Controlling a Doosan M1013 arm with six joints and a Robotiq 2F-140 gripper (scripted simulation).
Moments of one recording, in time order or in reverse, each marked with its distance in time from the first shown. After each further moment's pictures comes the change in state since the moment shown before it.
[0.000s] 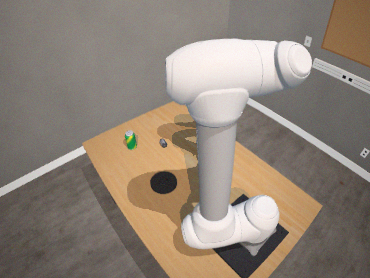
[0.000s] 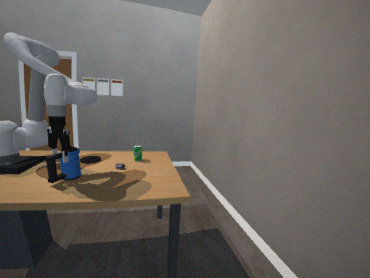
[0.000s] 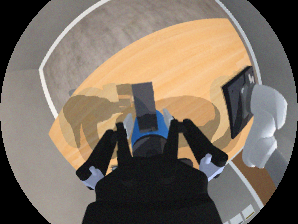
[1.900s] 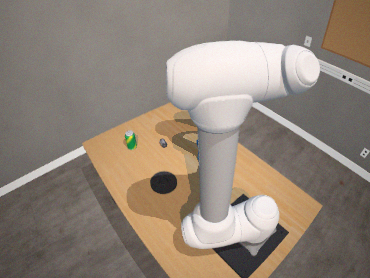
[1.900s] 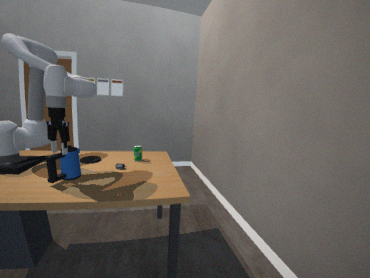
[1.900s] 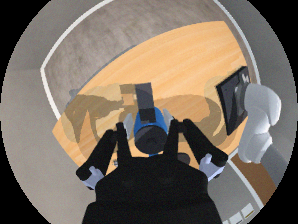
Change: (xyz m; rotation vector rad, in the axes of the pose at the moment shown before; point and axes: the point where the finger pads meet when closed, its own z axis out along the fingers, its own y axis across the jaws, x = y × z) arm 0.000 0.000 -0.044 0.000 0.000 0.000
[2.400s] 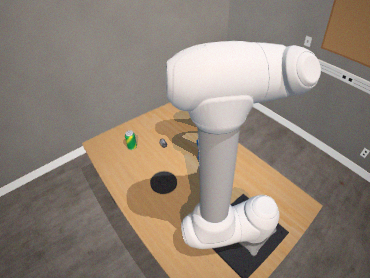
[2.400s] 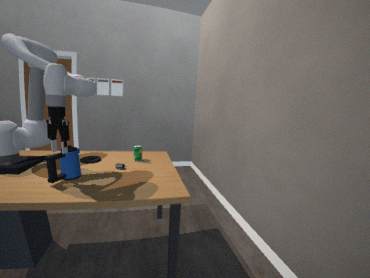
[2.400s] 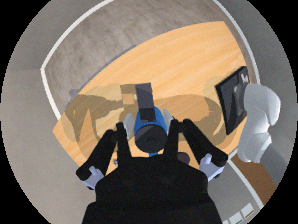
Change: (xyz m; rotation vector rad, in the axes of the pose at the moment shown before) arm 0.000 0.000 -0.005 0.000 0.000 0.000
